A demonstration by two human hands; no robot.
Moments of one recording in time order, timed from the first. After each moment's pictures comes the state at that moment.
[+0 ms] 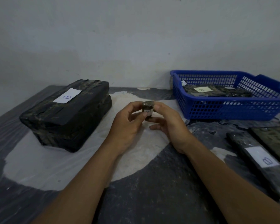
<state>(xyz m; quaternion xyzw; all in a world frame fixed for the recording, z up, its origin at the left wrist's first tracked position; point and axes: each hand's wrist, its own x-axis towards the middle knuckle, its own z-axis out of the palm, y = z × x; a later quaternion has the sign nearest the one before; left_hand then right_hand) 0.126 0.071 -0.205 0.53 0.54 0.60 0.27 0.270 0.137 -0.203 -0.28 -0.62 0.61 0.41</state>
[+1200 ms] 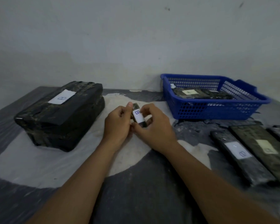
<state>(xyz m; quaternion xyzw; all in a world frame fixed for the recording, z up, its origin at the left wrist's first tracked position) 0.132 0.079 -0.206 0.42 0.65 0.60 0.20 0.264 0.109 -0.205 -0.36 -0.80 0.25 0.41</state>
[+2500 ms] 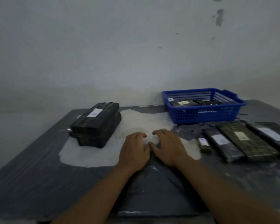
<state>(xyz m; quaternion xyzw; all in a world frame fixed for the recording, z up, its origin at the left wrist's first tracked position) 0.166 -0.038 -0.208 0.64 0.70 0.30 -0.01 0.316 0.036 -0.207 -0.45 -0.86 0.06 0.22</state>
